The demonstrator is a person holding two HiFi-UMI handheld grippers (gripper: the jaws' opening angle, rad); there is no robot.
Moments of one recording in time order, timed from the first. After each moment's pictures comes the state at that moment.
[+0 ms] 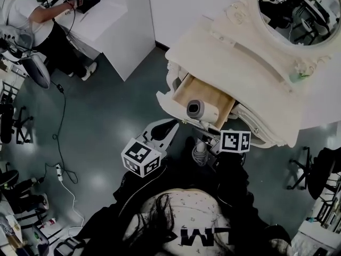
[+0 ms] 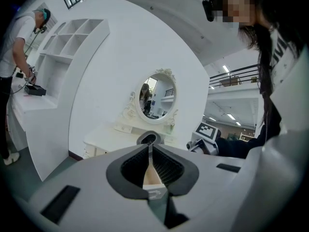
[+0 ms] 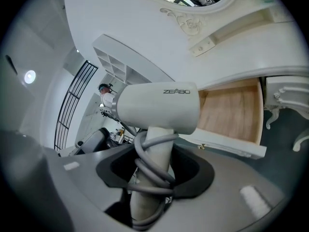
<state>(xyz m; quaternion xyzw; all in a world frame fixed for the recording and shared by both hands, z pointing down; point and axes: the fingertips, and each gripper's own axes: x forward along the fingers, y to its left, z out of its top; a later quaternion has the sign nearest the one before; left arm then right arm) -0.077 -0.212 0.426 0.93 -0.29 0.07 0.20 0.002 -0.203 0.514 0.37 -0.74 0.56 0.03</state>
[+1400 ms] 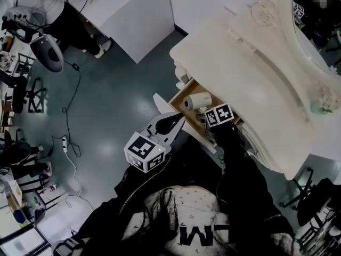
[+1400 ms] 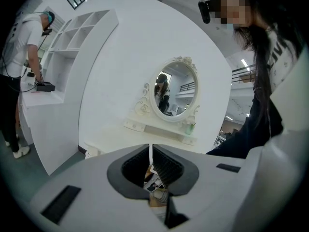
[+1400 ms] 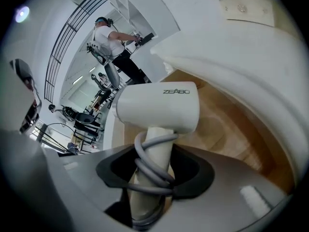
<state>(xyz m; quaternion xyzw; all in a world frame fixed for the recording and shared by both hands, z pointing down) -0.011 -0.306 0.448 0.89 -0.37 0.10 0.23 0.060 -0.333 0.719 0.25 -0.77 0.46 0.37</state>
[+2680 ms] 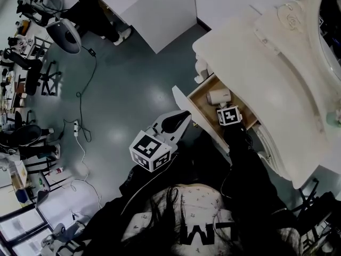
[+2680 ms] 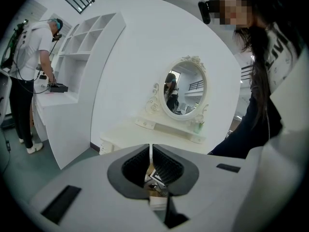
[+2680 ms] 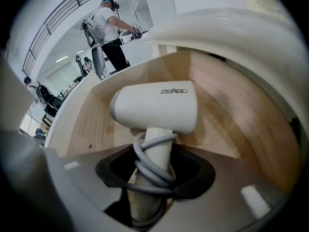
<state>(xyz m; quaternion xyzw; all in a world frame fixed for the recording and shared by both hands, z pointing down) -0.051 -0.294 0.452 0.87 -0.42 0.11 0.24 0.080 -0.357 0.782 0.36 -0.75 0.33 0.44</state>
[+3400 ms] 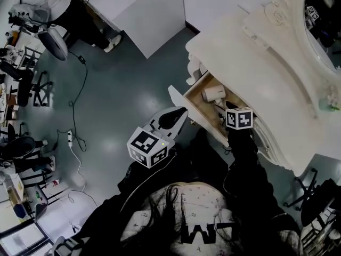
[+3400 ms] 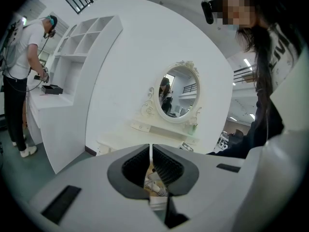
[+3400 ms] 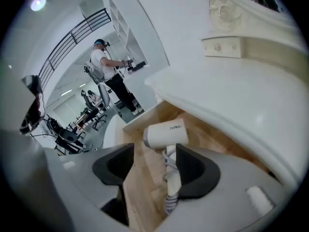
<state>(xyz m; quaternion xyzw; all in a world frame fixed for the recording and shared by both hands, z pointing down) -0.060 -0.287 0.443 0.89 -0.39 0.09 0.23 0.082 -0.350 0.668 0.39 -0.79 0.39 0.27</state>
